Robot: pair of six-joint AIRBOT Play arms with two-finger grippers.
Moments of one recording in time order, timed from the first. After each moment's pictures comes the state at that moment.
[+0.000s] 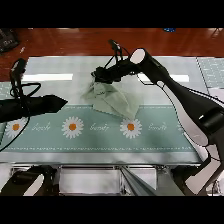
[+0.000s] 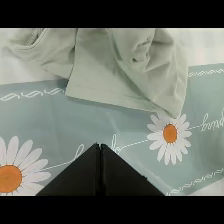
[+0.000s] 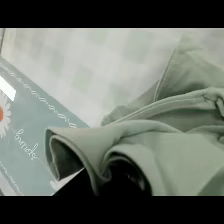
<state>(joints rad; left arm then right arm) -0.10 -0.69 0.77 1.00 -1.03 -1.47 0.48 -1.89 1.79 -0.75 0.99 1.49</state>
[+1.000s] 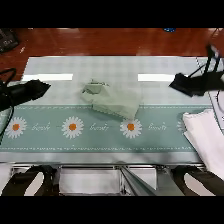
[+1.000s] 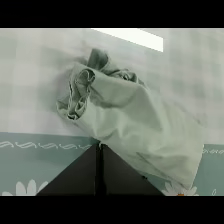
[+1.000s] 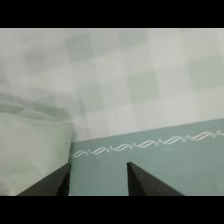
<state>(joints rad) 0.07 -0.72 0.78 0.96 -0.89 -1.48 -0.01 -1.06 0.93 -1.21 0.96 1.78</state>
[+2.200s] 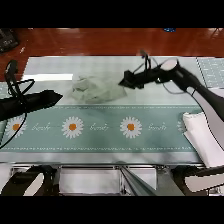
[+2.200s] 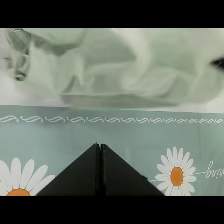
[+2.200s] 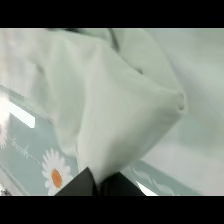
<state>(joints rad) -0.01 -0.73 0.71 0.94 -0.90 -1.48 0.26 -1.65 1.48 -0.66 1.01 1.41</state>
